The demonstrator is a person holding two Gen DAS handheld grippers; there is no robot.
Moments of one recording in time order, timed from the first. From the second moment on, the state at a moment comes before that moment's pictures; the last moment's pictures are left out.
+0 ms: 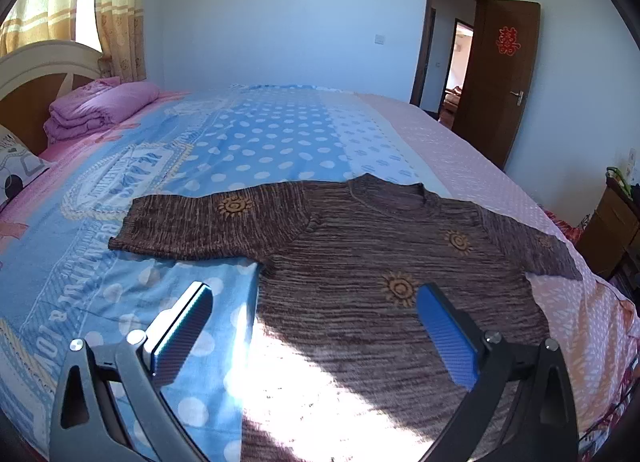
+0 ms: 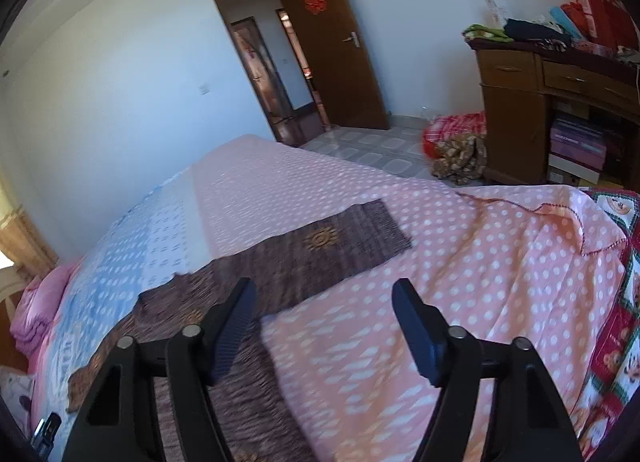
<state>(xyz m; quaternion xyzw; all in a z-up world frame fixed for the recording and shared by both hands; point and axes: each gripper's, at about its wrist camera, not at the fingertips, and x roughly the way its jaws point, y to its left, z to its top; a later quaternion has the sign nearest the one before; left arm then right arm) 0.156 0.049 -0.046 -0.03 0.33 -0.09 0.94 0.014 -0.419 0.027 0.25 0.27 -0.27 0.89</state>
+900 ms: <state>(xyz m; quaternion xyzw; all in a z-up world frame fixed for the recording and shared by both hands) 0.284 0.075 -0.156 -0.06 0.44 -0.01 0.90 0.180 -0.552 -0.103 0.20 0.41 -0.32 0.83</state>
